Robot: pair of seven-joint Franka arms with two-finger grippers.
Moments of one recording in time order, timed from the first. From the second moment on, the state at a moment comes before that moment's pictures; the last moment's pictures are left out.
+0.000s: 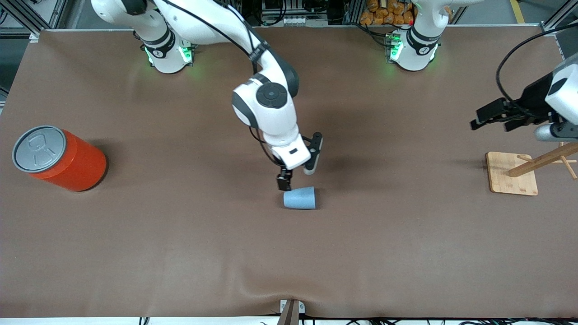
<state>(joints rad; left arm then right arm) -0.02 0.04 -0.01 -1.61 -0.29 1.61 -0.07 0.83 0.66 -0.15 -1.35 0.02 2.23 -0.51</state>
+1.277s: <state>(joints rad) -0.15 0.63 -0.02 -1.60 -1.16 1.87 0.48 0.14 0.26 -0.15 -1.38 0.03 1.59 -0.30</state>
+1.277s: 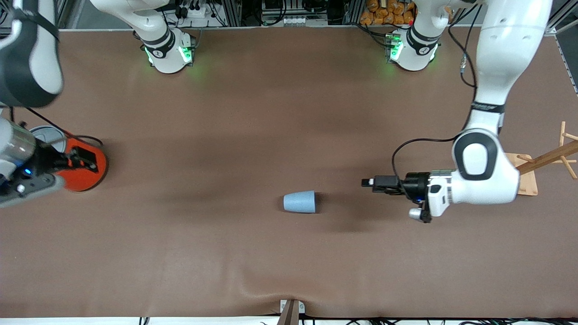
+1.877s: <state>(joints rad) -0.27 0.75 -0.03 -1.59 -1.35 2.00 0.59 0.10 0.04 -0.14 -1.54 0.03 1.49 -0.04</state>
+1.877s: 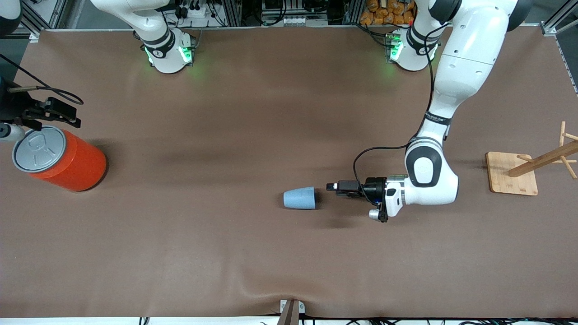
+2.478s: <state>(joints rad) -0.35 0.85 -0.03 -1.54 -1.56 2.03 0.69 0.01 0.04 -0.12 -1.55 0.03 1.48 0.02</state>
